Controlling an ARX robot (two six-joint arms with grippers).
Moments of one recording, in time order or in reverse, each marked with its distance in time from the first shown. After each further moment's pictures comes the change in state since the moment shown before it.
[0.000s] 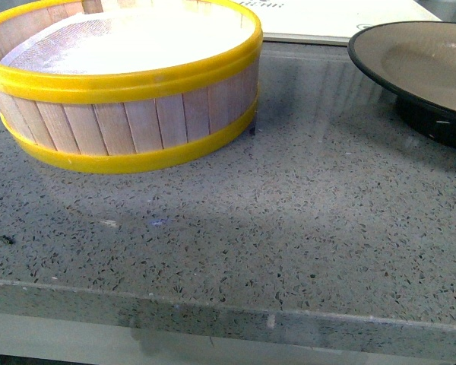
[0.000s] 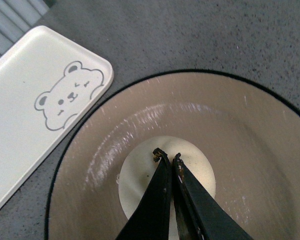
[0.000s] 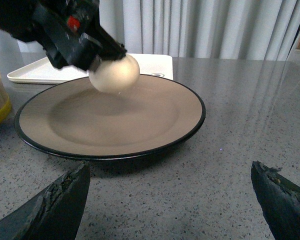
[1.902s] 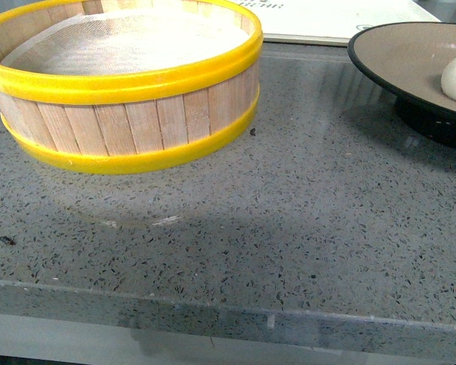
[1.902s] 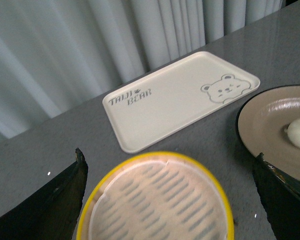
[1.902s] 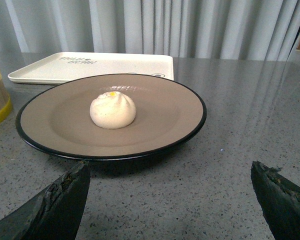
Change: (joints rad) left arm 0.396 -0.922 -0.671 0.070 0.067 -0.034; right arm 0.000 0.000 0.000 0.000 0.000 0.000
